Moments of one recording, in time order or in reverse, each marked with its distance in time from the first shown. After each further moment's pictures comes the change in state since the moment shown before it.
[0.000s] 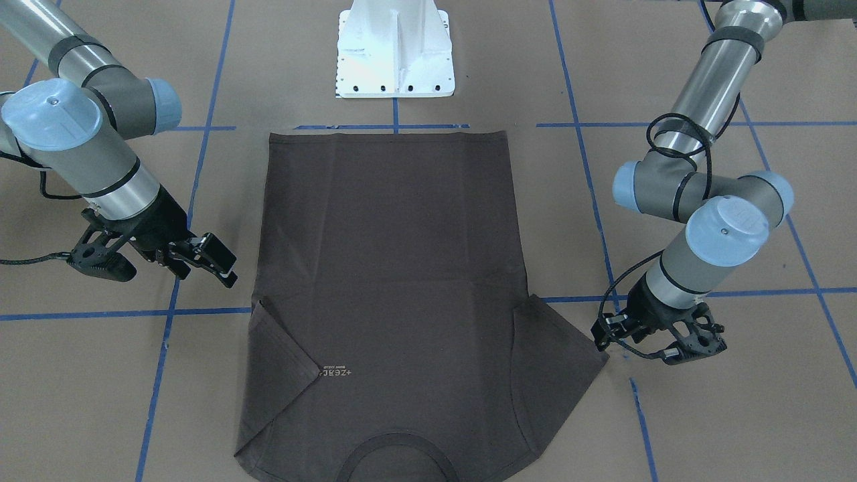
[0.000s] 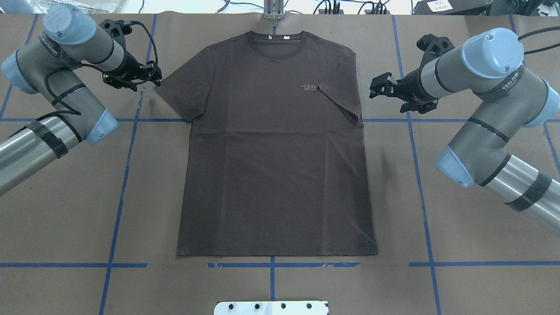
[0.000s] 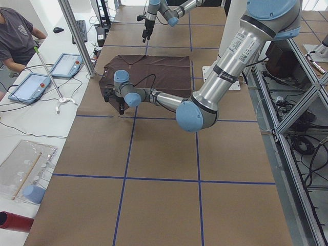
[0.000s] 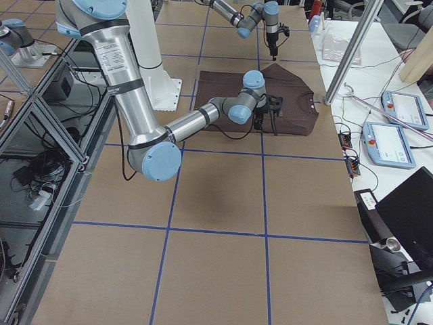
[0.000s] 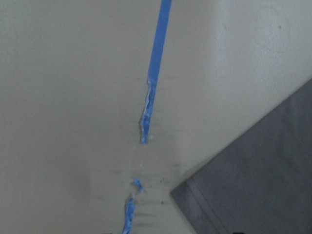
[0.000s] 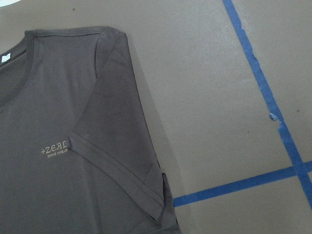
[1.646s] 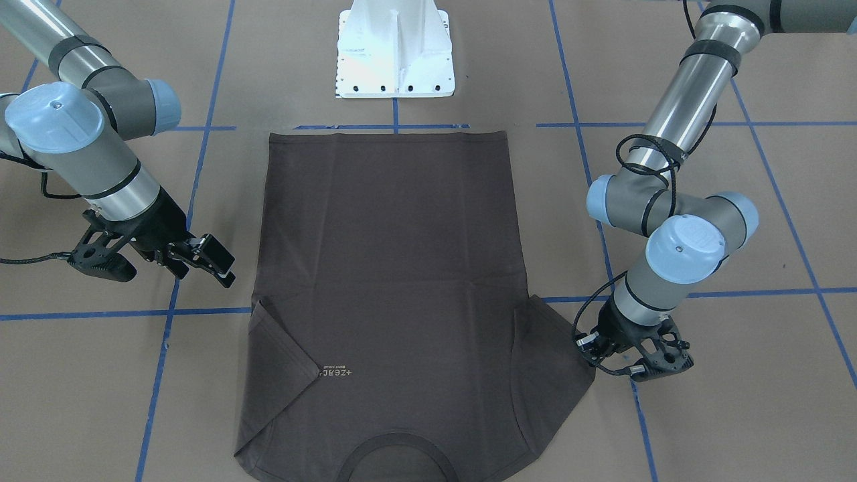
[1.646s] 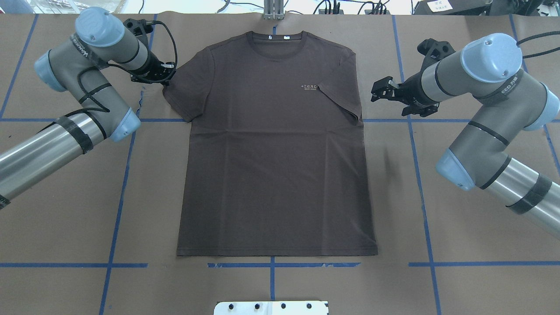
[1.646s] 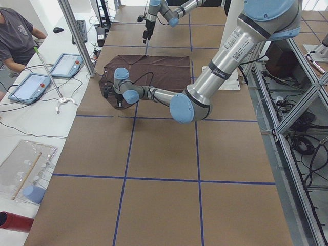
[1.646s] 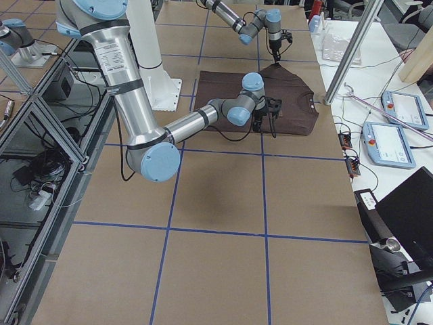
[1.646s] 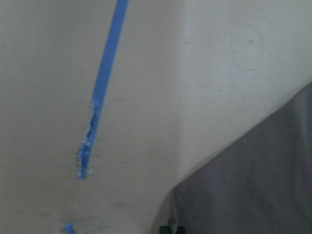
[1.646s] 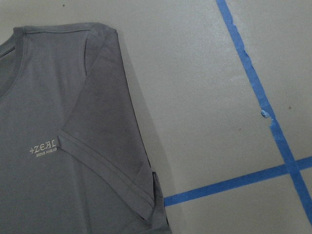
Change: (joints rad) left arm 0.034 -0.110 0.108 -0.040 0.045 -0.038; right arm -0.009 -0.009 -0.006 0.002 -0.005 -0.001
